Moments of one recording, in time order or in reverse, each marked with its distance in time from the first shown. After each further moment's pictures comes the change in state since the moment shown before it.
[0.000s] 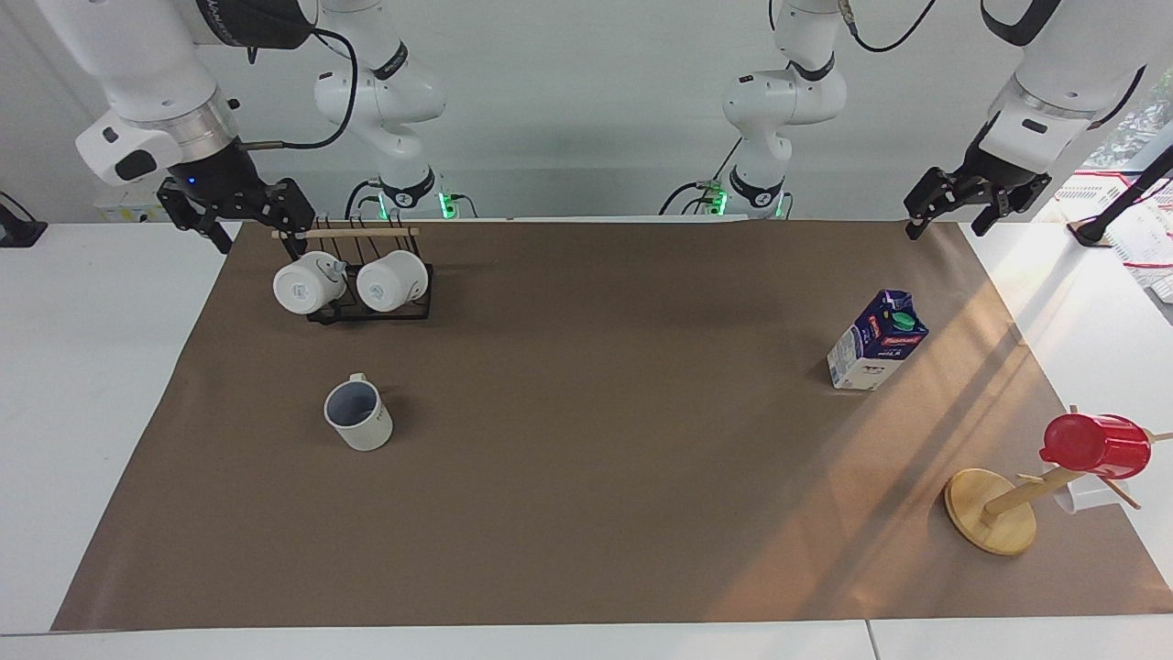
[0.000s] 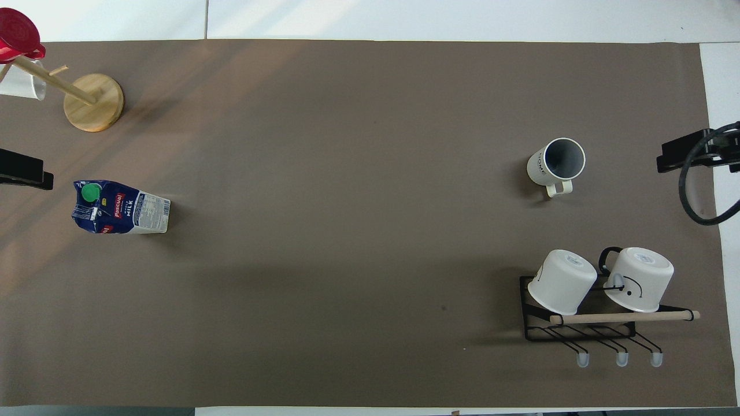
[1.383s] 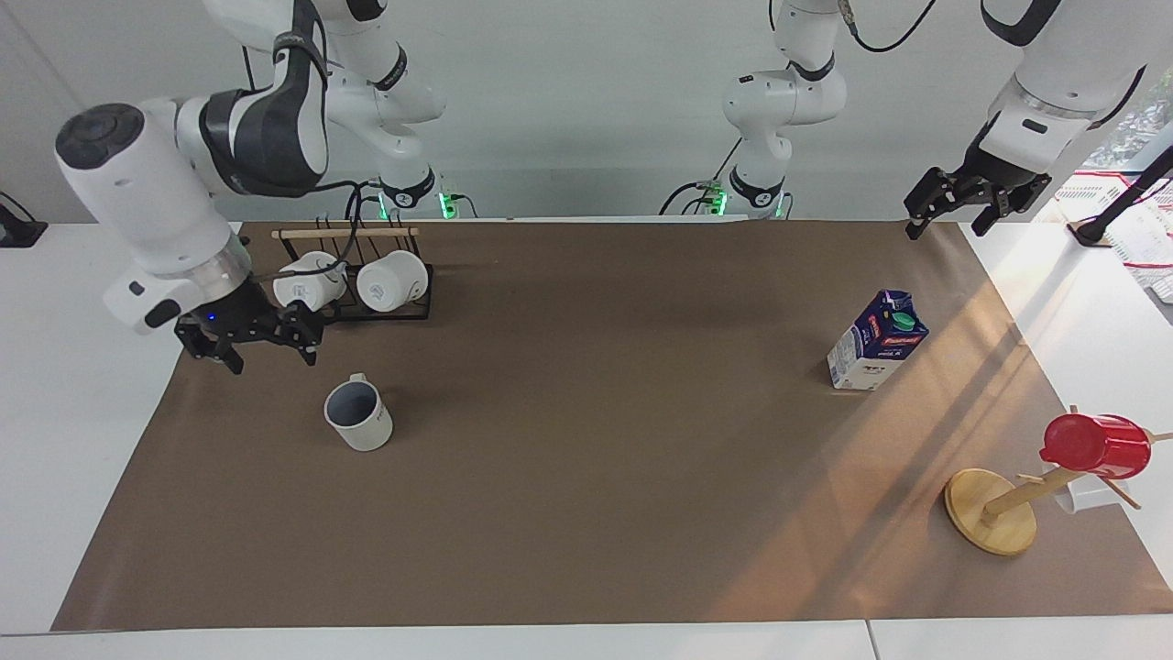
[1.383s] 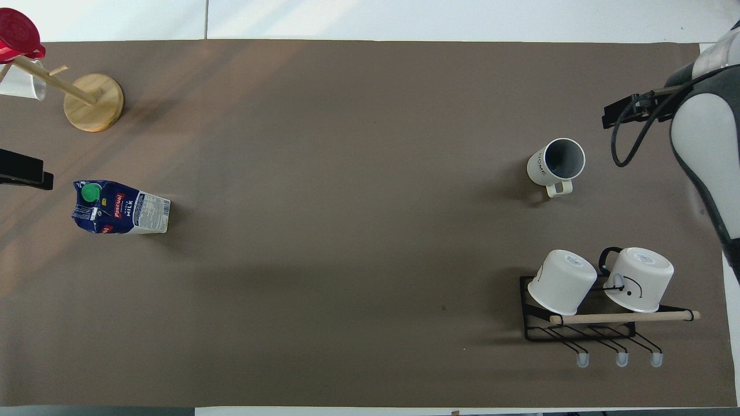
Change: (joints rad) left arm 0.000 0.000 0.000 0.000 0.000 0.000 0.000; right arm -0.032 0.260 -0.002 -0.032 0.086 0.373 -0.199
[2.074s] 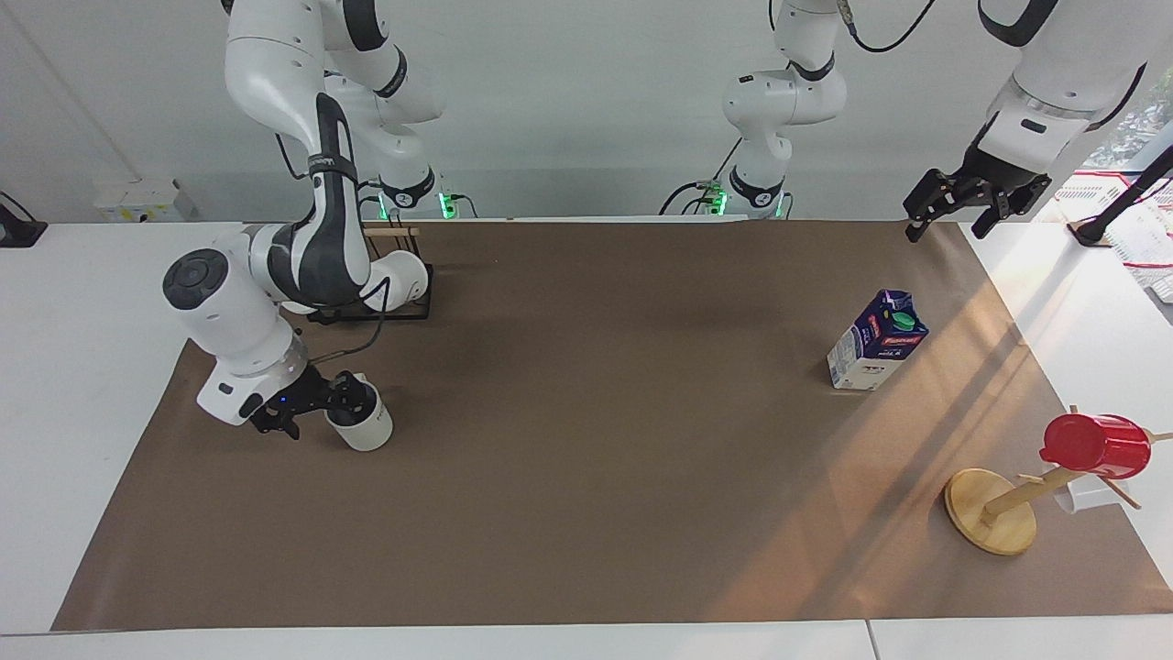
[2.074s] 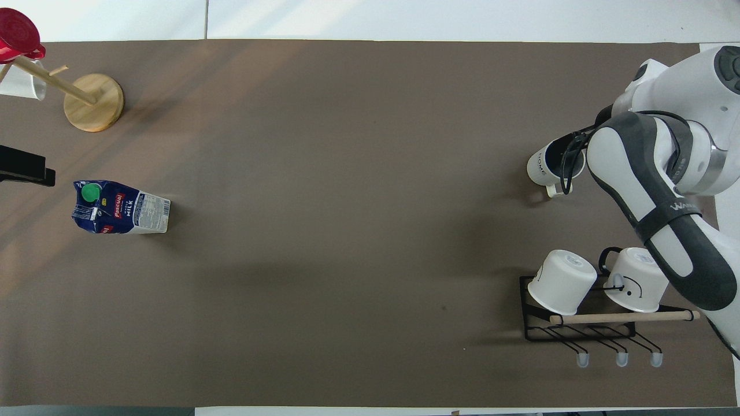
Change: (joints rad) left arm -0.001 0.000 -0.004 -0.004 0.000 0.020 0.000; right arm 0.004 0.102 0.001 -0.207 0.045 0.265 -0.198
